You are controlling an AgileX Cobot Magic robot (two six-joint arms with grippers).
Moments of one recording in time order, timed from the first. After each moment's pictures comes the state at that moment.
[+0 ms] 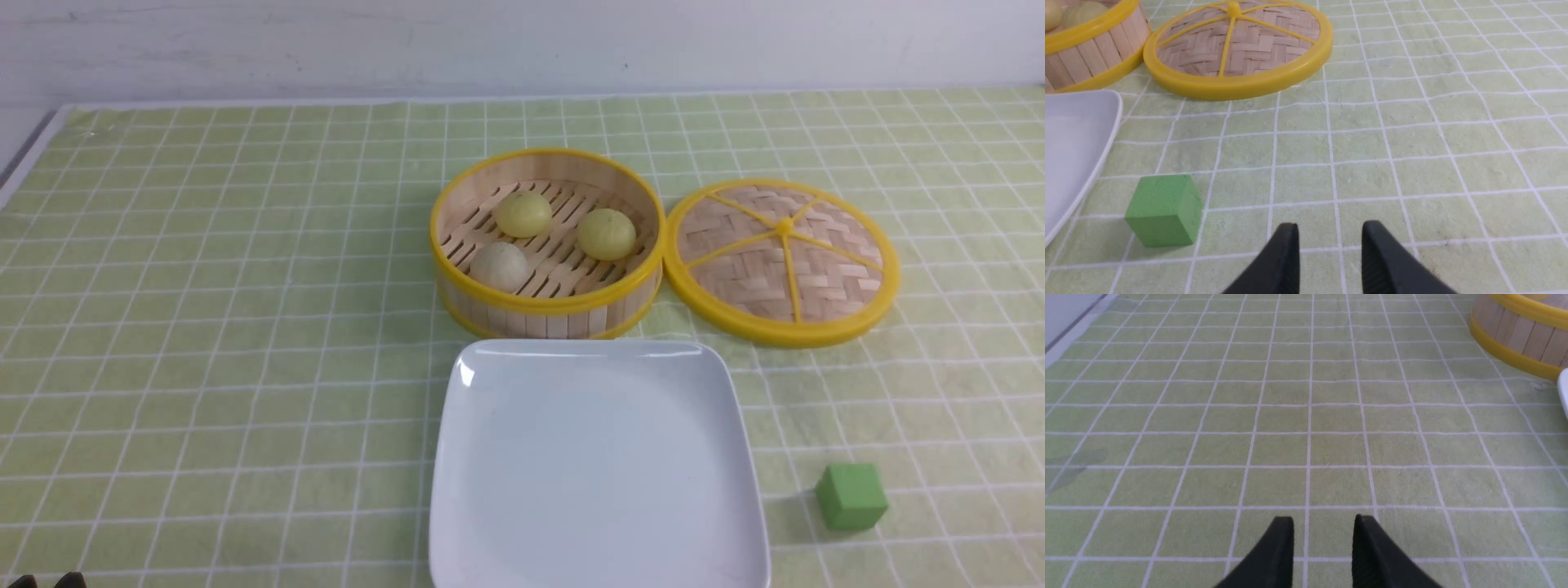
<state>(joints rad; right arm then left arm) 0.03 -0.02 0.02 -0.02 0.40 0.13 -0.06 -0.01 0.02 0.13 0.38 -0.13</state>
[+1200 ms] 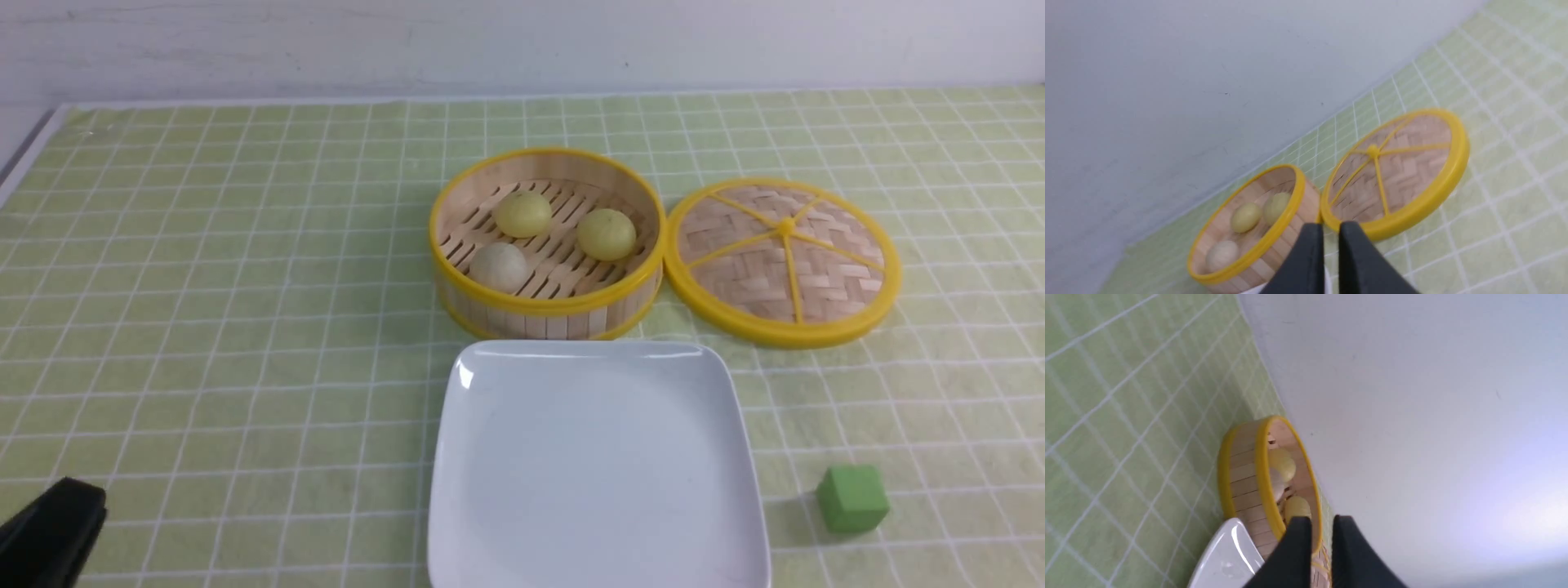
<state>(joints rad) 0.03 0.07 -0.25 0.34 0.34 0.29 -0.06 -0.01 -0.15 -0.58 0.28 -0.53</state>
